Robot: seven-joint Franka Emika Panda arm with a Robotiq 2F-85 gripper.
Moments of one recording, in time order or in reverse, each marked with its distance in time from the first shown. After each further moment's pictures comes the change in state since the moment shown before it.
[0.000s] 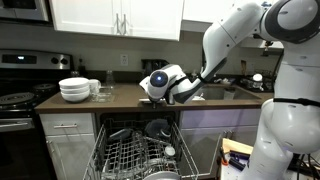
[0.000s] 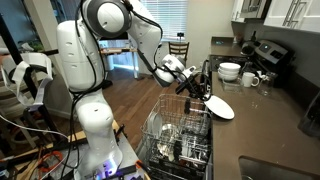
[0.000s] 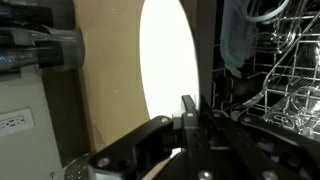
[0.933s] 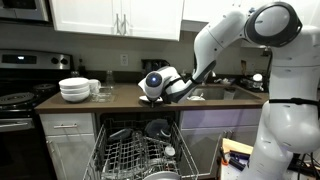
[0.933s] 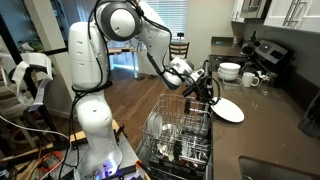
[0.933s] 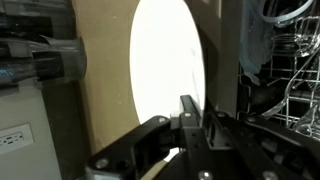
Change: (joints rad) arm -0.039 0.117 -0.027 0.111 -0.003 0.015 -0.001
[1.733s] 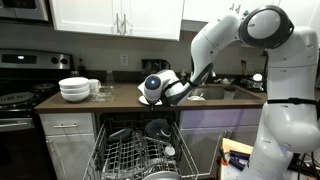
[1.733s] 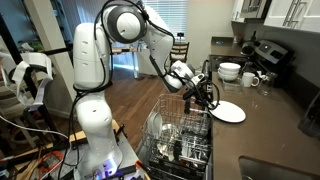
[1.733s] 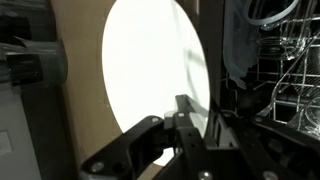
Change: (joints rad) arm -0.009 0.053 -0.001 0.014 0.017 0.024 -0.001
